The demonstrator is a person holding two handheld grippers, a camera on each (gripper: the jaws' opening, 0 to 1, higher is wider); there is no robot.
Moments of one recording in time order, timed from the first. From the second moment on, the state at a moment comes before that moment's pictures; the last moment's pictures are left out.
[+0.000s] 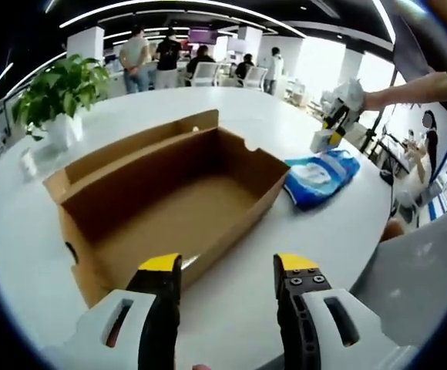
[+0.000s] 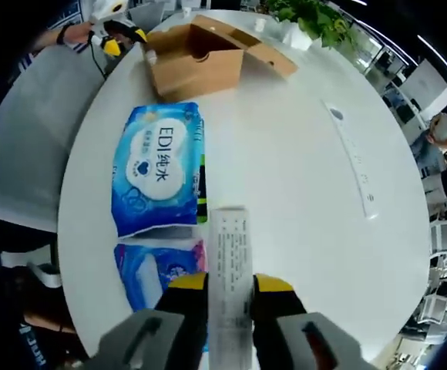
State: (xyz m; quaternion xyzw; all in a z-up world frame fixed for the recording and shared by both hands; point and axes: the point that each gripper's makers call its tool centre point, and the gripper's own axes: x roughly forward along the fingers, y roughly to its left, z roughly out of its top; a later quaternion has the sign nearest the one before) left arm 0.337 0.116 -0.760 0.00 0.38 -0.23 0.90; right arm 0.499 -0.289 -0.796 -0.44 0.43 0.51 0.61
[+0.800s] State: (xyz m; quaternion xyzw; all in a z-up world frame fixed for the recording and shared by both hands) left arm 0.336 0.121 -0.760 0.00 0.38 -0.23 0.90; right arm 0.501 -0.289 -0.817 -0.43 0.43 0.52 0.60
